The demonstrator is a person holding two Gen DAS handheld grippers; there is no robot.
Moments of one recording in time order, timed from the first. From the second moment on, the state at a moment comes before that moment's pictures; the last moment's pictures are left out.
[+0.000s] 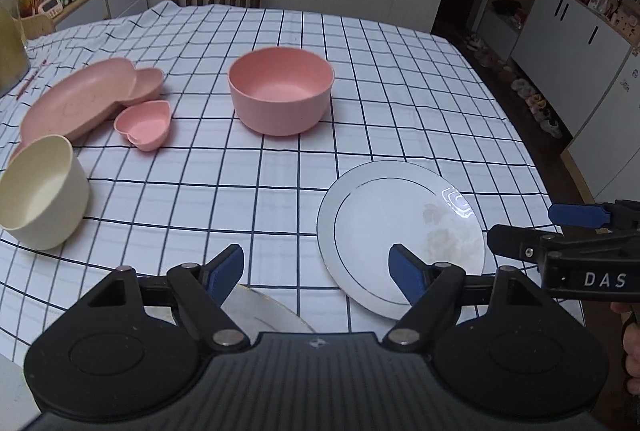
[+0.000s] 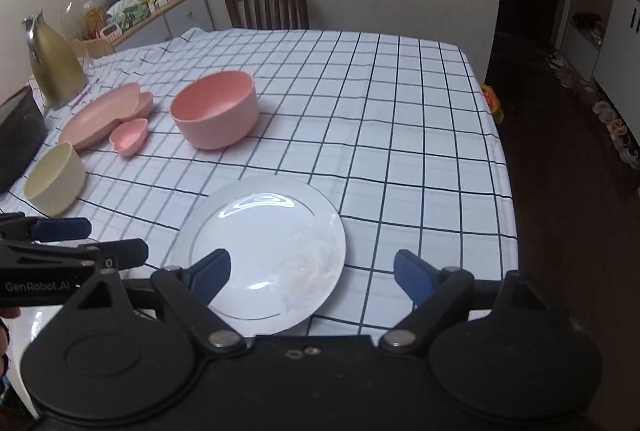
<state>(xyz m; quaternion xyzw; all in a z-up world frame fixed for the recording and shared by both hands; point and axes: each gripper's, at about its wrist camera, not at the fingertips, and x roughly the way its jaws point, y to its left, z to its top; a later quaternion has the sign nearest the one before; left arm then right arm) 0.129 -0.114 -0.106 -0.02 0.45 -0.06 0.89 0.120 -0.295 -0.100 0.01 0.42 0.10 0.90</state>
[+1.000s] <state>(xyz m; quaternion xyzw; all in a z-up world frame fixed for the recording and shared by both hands) 0.194 -0.107 -0.155 -0.10 0.53 -0.07 0.84 0.189 -0.331 -0.151 0.10 0.52 0.15 0.84</state>
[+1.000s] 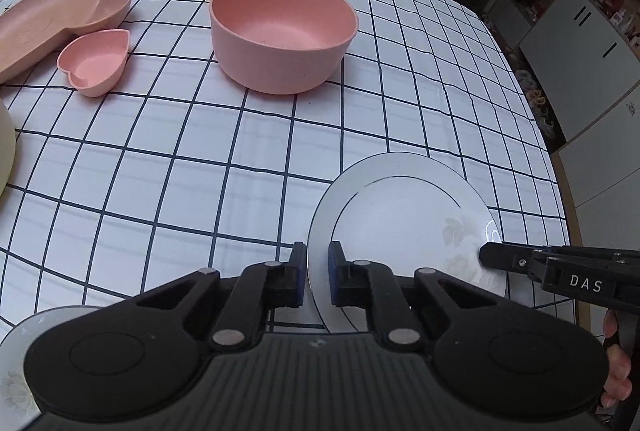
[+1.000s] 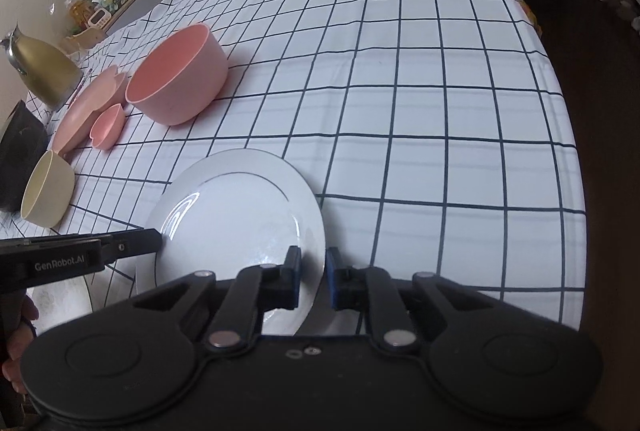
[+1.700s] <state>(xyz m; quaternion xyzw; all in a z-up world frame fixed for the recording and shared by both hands) 0.176 -0.108 -0.132 -0.10 0.51 -0.10 0.85 0.166 -0.330 -0.128 0.09 0.50 0.13 0.85</state>
